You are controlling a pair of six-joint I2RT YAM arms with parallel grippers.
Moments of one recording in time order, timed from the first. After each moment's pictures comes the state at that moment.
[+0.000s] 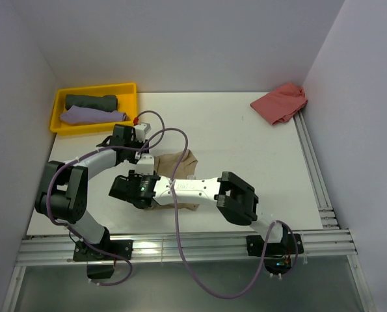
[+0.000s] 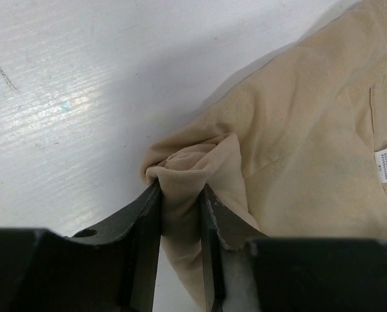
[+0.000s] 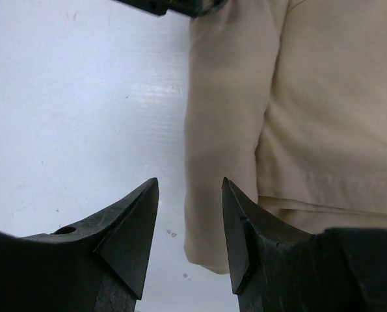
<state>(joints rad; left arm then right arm) -0.24 1.62 0.89 -0.16 0.31 -0.02 1.32 2.17 1.82 -0.76 0.70 1.20</state>
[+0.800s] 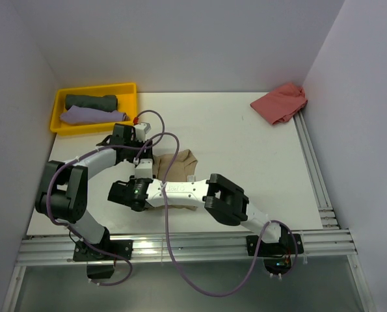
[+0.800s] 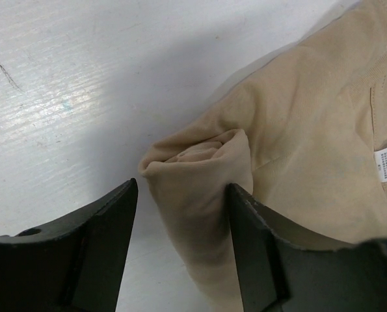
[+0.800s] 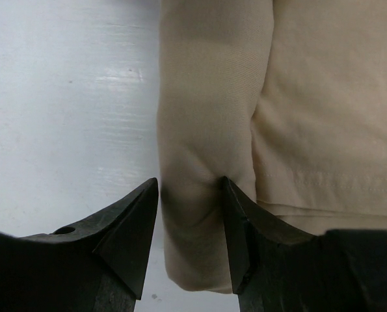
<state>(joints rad) -0.24 1.62 0.90 -0.18 0.30 -0.02 1.33 2.30 1.91 -0.86 0.70 1.21</state>
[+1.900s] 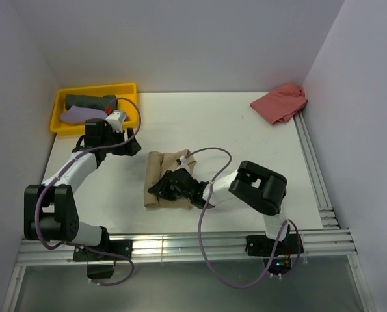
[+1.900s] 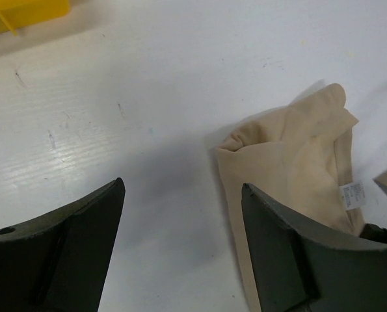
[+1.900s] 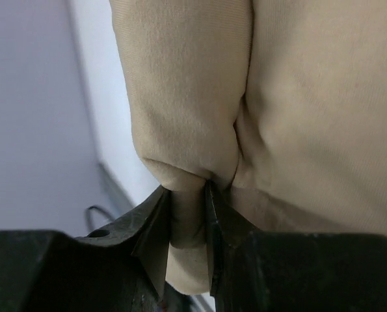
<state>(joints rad) -0.04 1.42 0.86 -0.12 0.41 -0.03 1.08 1.91 0.84 0.54 0.08 1.32</state>
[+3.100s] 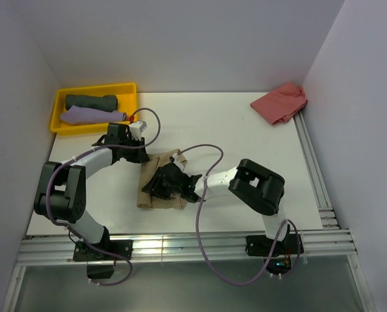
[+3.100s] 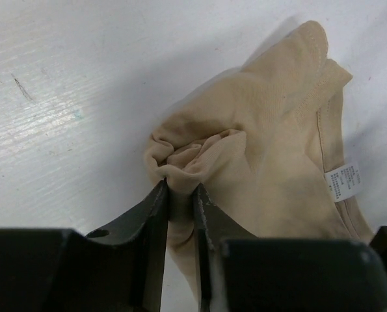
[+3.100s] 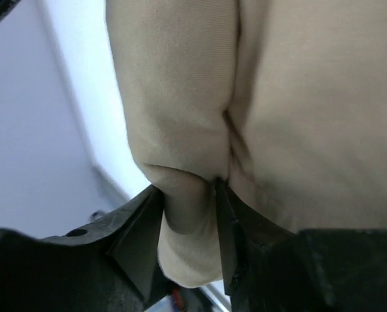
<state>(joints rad) -0.19 1.61 0.89 -0.15 0.39 0.00 1.06 1.96 0.99 0.37 0.03 1.39</state>
